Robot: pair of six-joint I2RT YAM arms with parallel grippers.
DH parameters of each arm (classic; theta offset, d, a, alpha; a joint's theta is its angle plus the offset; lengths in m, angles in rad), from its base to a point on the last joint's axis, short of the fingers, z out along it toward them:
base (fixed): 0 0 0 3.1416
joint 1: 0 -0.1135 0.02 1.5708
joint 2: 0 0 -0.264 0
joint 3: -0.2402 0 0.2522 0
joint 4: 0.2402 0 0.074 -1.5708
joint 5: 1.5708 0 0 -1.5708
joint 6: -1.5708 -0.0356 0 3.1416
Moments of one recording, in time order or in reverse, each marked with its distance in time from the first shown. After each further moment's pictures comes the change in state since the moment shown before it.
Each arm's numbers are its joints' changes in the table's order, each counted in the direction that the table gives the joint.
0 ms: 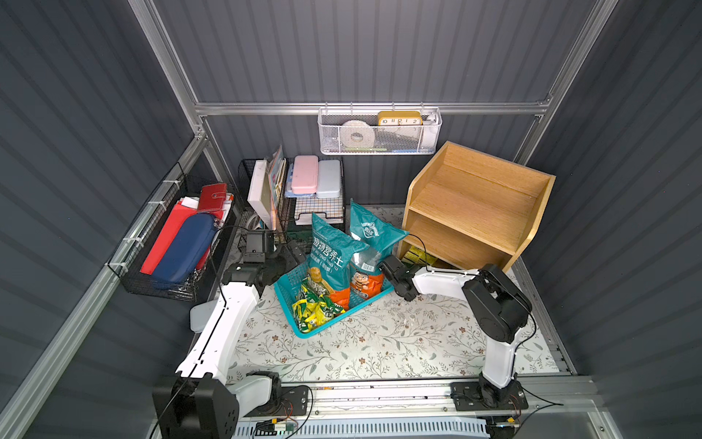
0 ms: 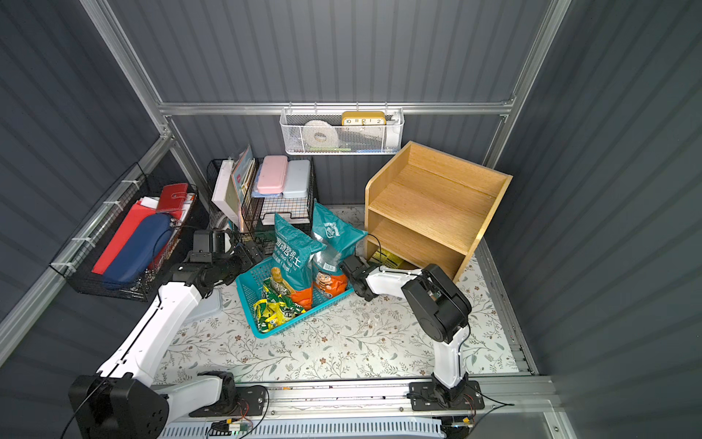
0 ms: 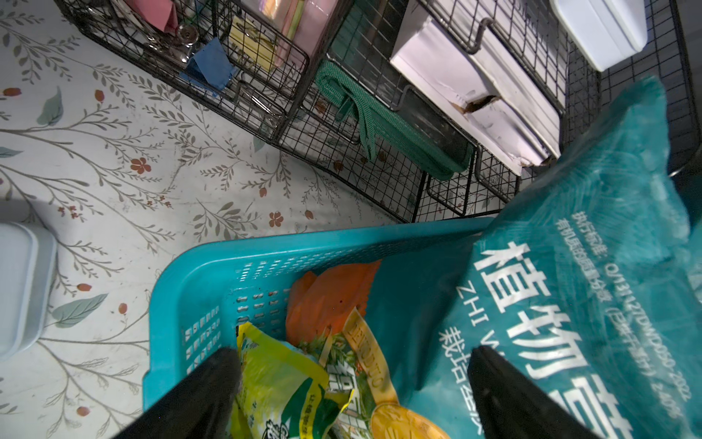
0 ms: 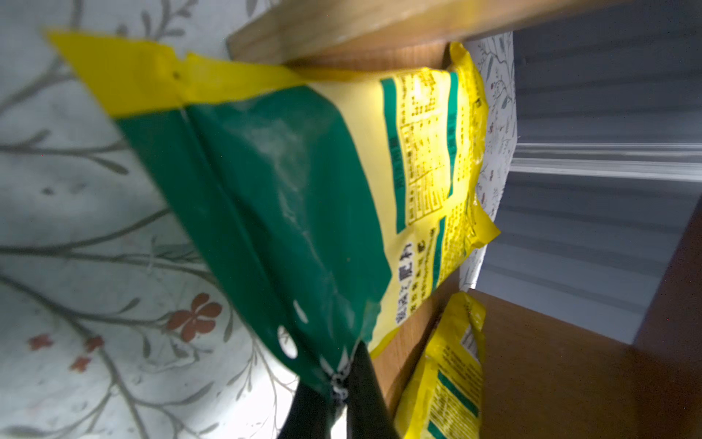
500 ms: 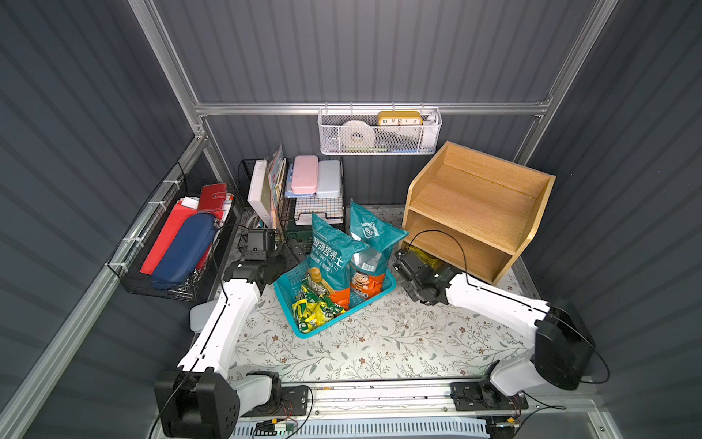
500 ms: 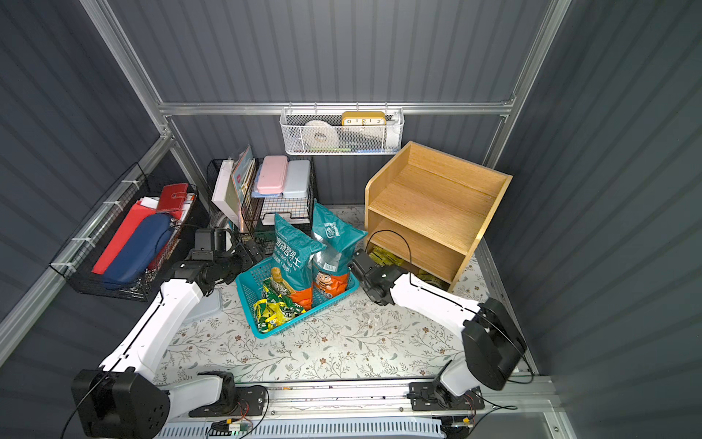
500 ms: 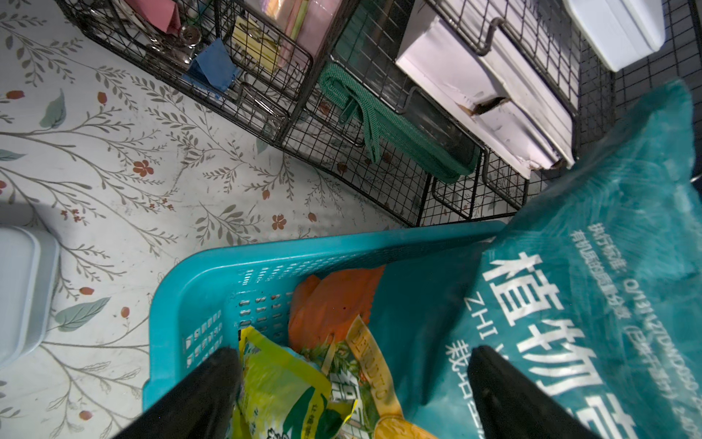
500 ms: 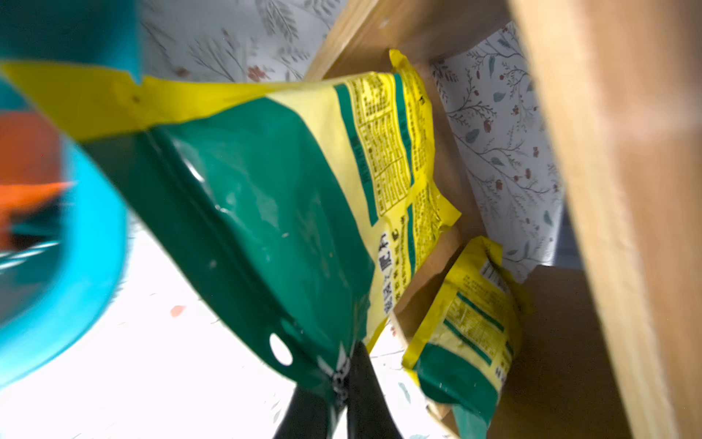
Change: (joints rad) left arm 0.000 0.026 -0.008 -0.001 -0.003 -0.003; right arm -0.064 -0.465 0.065 0.237 -0.277 -0.267
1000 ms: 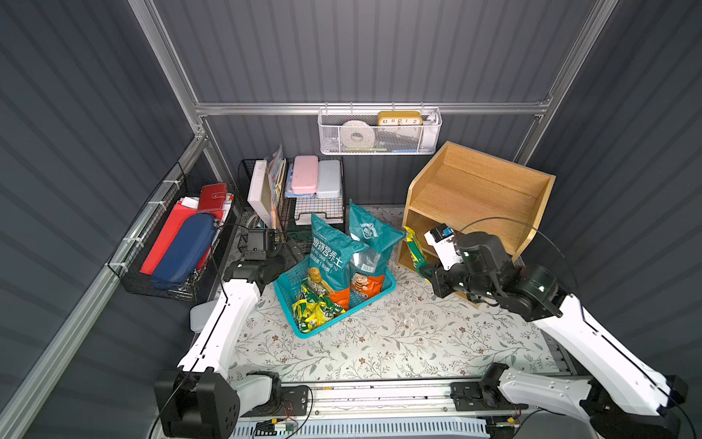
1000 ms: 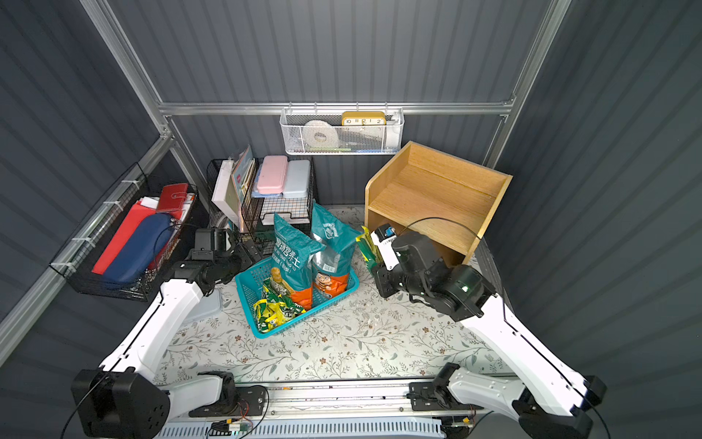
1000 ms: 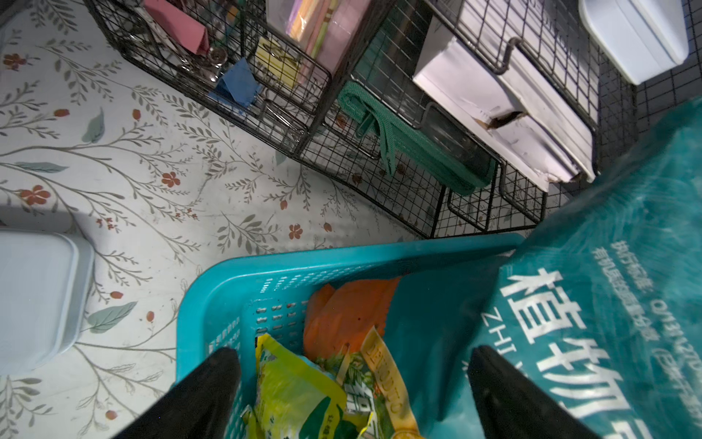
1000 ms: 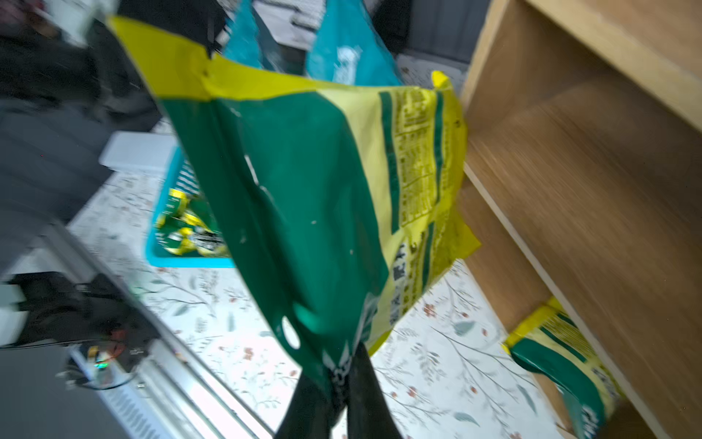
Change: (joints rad) left arm 0.000 -0.003 0.000 0.000 -0.077 -0.015; right arm -0.027 -0.368 -0.373 0.254 -0.534 -0.173
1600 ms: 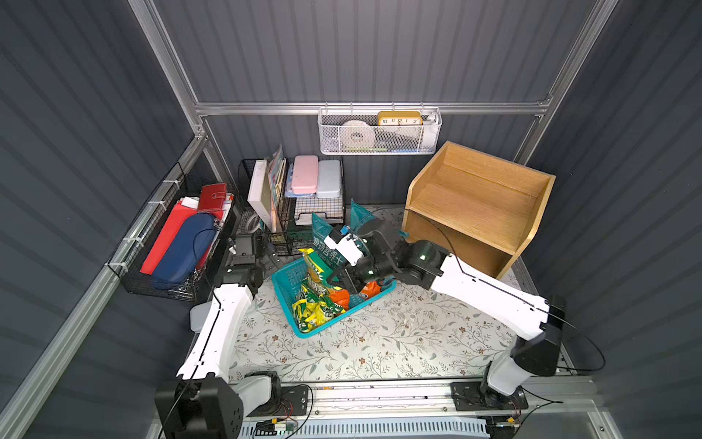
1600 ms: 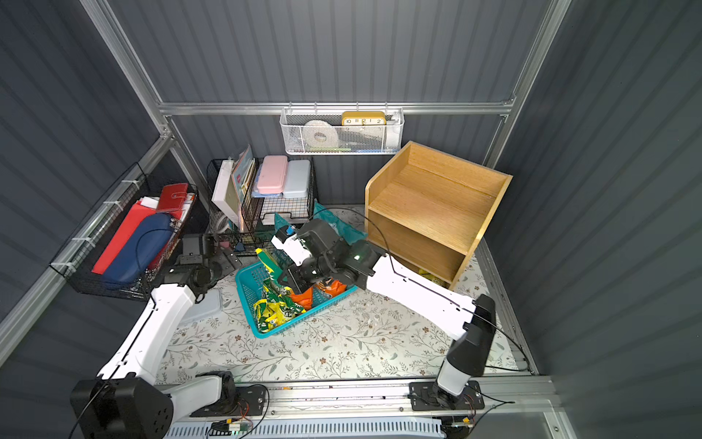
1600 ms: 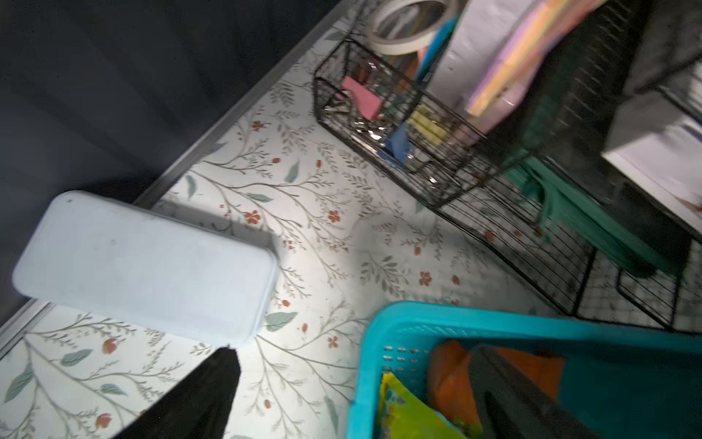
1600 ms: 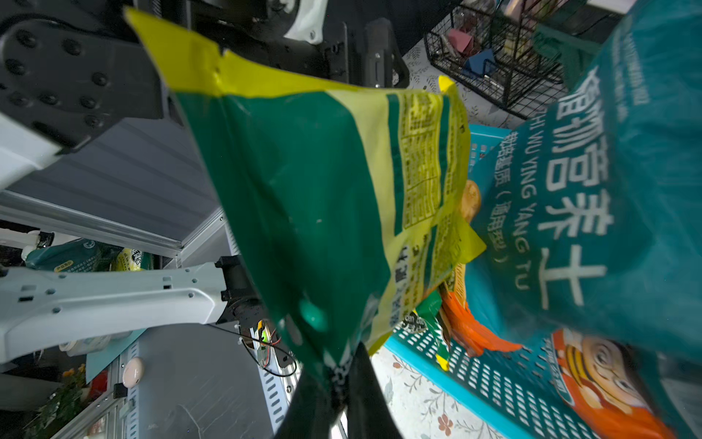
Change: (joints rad) left arm -0.171 -0.035 0.046 0.069 -0.280 -0.069; right arm -0.222 0.635 -0.336 -0.274 -0.347 -0.053
